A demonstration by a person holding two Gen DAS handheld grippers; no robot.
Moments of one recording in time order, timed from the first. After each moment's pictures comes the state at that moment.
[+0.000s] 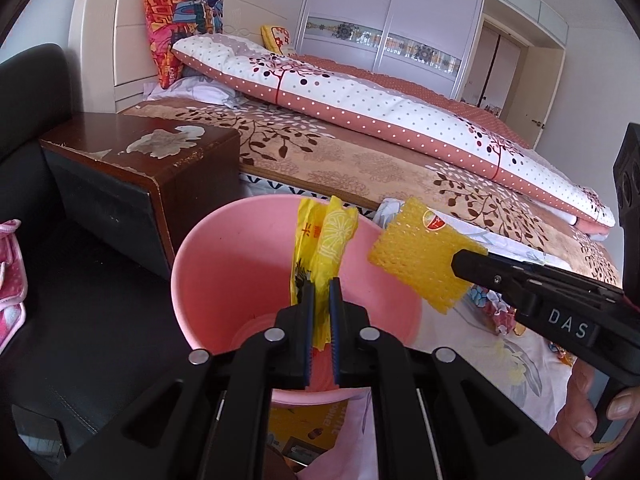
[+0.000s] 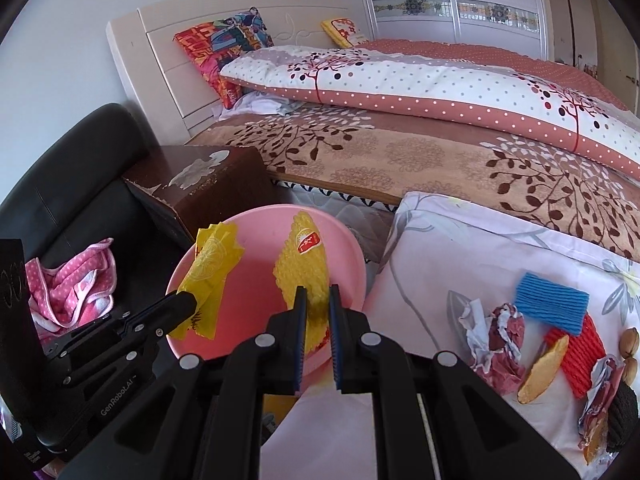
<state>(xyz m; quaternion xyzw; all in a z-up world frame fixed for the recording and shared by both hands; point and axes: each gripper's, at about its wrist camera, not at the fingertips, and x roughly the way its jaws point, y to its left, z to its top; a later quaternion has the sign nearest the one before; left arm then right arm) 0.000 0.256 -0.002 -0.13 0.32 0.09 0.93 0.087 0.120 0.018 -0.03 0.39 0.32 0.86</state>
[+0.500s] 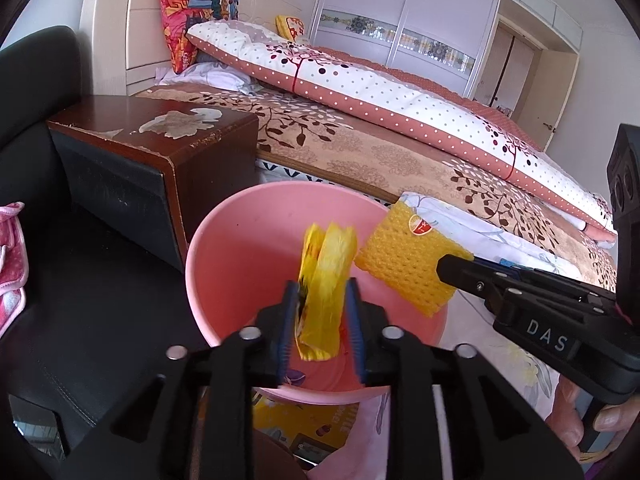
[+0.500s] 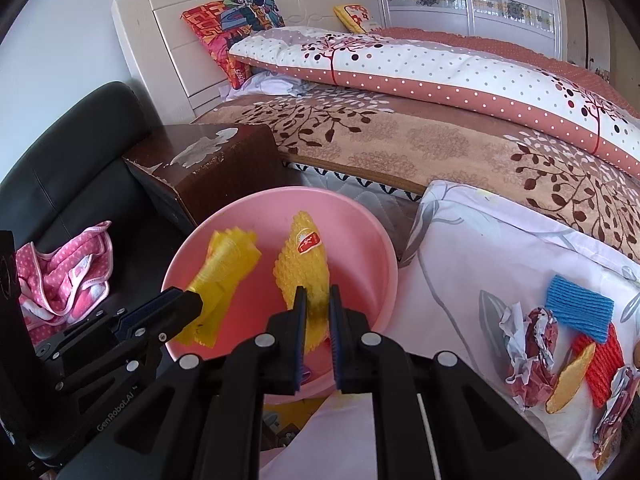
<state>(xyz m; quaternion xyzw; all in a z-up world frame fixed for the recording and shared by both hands) 0.000 0.272 -0.014 -0.15 0.33 0.11 0.93 0.093 0.147 -0.001 -0.05 0.40 0.33 0.85</state>
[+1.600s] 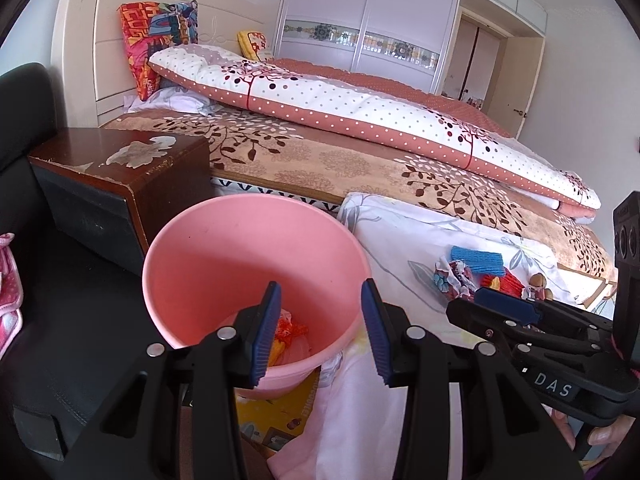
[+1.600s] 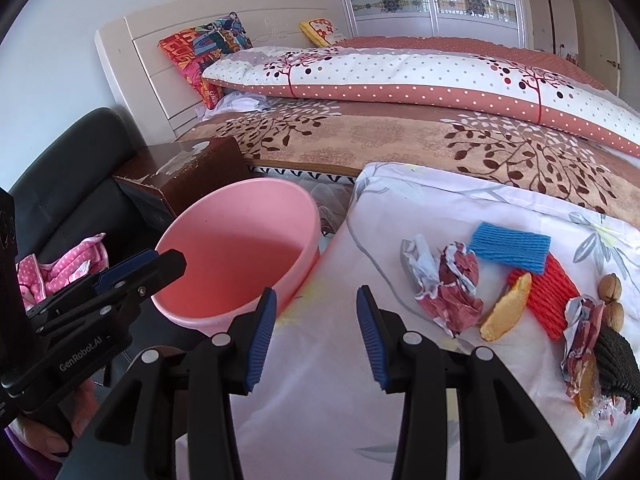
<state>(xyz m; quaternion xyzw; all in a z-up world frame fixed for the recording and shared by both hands) -0.009 0.210 0.010 -0.11 0.31 0.06 0.94 0.053 0.041 0.003 -0.01 0.39 0.28 0.88</state>
